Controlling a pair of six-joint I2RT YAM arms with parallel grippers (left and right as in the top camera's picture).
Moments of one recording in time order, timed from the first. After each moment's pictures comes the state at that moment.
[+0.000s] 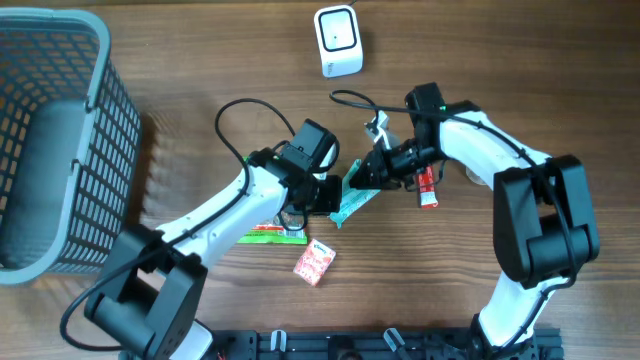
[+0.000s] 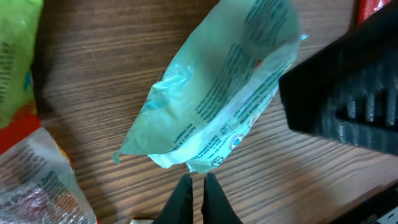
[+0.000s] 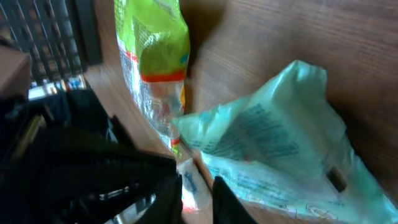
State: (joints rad) left arm -0.61 1.69 1.04 -0.64 0.31 -0.54; right arm 0.25 1.96 1.19 -0.79 -0.92 0.04
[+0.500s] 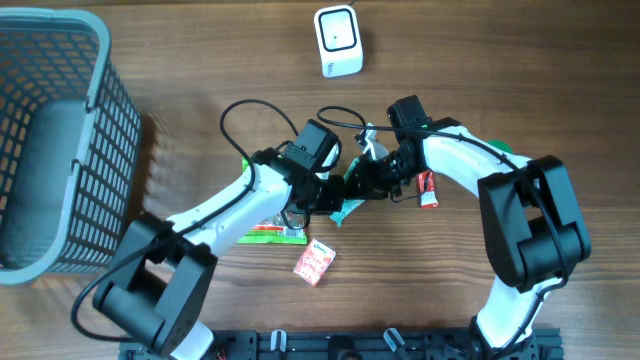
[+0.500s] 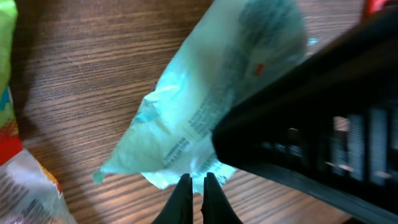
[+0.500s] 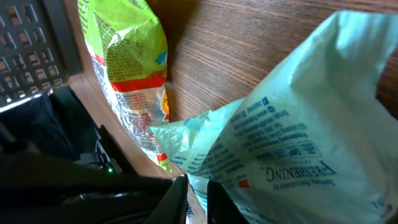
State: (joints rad) left arm -0.61 1.74 1.04 -0.59 0.32 -0.54; right arm 0.33 1.96 1.12 -0.64 -0.86 0.22
